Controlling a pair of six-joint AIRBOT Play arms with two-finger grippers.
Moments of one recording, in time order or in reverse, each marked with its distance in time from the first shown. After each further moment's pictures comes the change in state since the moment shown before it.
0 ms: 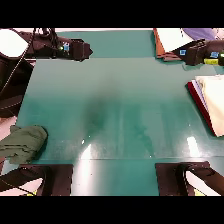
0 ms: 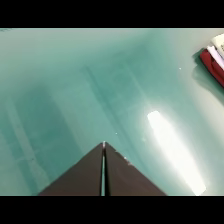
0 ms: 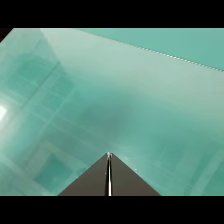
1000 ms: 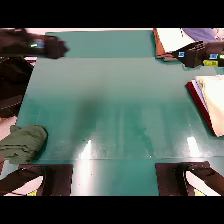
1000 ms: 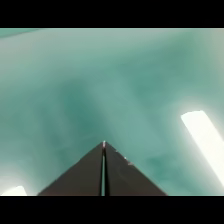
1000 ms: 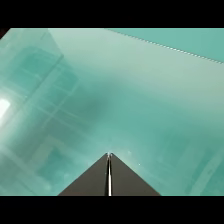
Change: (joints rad) left arm 0.169 0.140 -0.015 0.161 -0.198 0.007; right arm 0.003 0.000 0.000 0.001 0.027 0.000
